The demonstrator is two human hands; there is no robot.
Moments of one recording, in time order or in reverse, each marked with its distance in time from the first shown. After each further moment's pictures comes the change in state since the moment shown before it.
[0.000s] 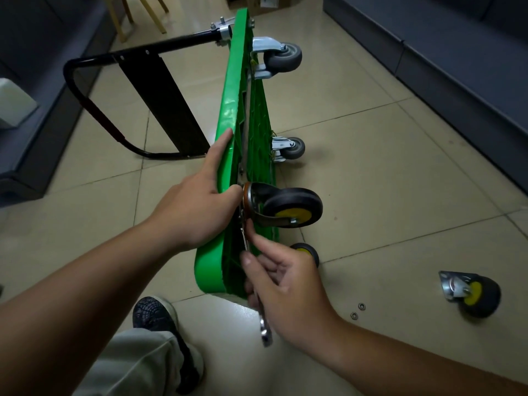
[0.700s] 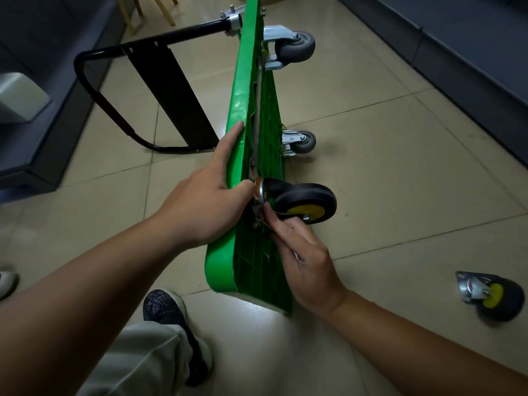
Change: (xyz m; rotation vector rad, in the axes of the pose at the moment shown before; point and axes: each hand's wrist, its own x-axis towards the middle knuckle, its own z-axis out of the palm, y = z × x) left_hand 0.000 -0.002 -0.001 -0.068 -0.023 0.015; right_hand 0.039 0.051 -0.034 -0.517 0.075 -0.528
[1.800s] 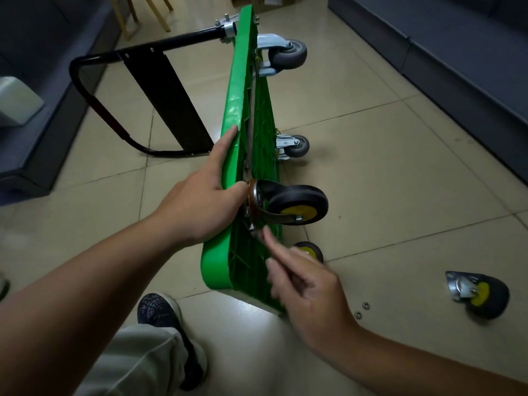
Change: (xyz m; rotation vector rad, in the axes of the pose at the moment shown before) left_hand -0.002 0.006 -0.001 -0.024 -0.015 -0.015; right_hand -0.029 -0.052 -0.015 0.171 0.010 0.302
